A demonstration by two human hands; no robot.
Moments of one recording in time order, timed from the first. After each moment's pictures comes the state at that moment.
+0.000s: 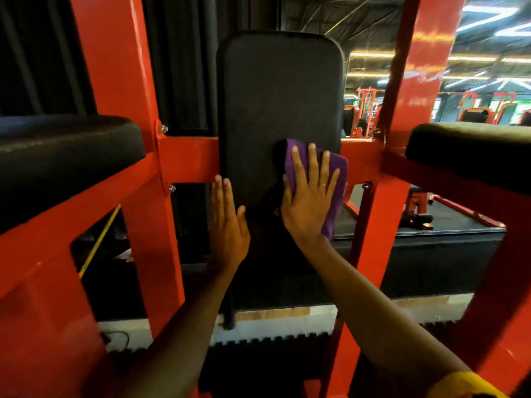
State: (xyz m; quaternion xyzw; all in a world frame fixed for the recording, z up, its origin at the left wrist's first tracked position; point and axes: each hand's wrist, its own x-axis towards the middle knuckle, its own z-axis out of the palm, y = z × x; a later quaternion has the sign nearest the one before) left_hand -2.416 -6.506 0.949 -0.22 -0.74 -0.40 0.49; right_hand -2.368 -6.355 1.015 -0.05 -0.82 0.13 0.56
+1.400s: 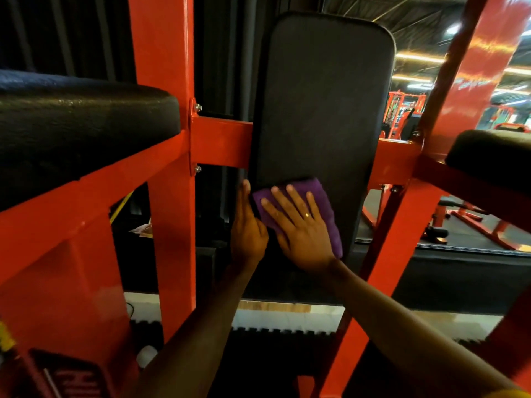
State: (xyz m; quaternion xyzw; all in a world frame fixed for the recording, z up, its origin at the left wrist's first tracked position) left_hand -2.423 -6.506 0.909 -0.21 -0.69 -0.51 0.47; right_hand -2.358 -6.370 0.951 0.23 -0.85 -0.08 0.47
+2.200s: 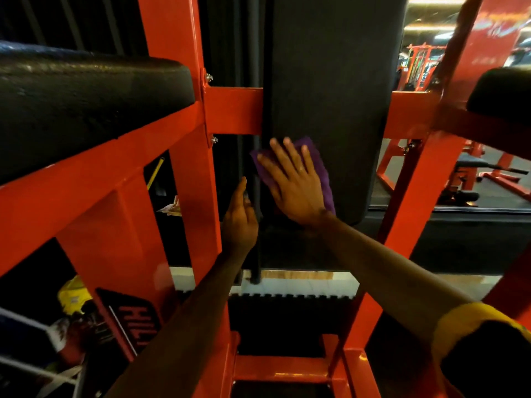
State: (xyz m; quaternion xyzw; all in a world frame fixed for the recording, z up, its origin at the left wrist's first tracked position) left_hand -2.377 -6.576 0.869 -0.20 -0.75 -0.47 0.41; right_hand -2.369 -6.416 0.955 0.20 -0.84 -0.04 0.50
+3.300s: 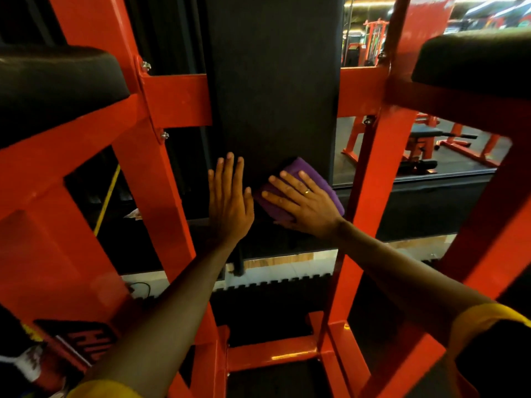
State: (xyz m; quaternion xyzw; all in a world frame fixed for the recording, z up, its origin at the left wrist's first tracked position) left_hand -2.379 -6.526 0.890 -0.27 -0.79 -0.25 0.49; right_hand -2.337 -6.301 0.881 0.26 -0.84 -0.16 0.44
